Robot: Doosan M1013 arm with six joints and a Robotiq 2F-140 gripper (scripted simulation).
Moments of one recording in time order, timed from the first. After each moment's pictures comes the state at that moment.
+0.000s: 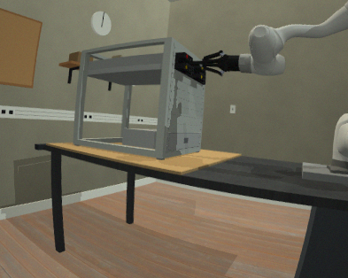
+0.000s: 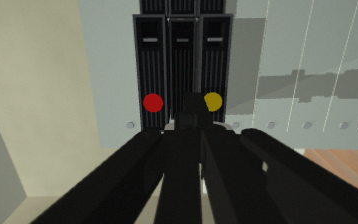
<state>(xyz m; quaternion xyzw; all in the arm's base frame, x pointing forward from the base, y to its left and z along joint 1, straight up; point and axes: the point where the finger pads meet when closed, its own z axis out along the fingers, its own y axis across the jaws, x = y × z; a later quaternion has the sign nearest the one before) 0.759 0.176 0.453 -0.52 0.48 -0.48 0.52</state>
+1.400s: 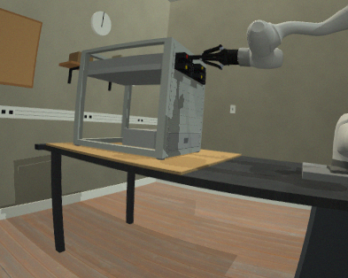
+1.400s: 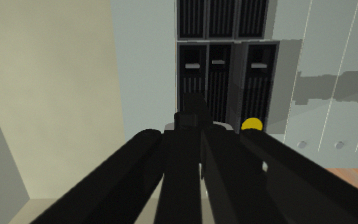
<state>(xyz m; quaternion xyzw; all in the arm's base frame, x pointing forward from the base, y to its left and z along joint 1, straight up) 0.771 0.155 0.490 -0.52 0.48 -0.48 0.52</state>
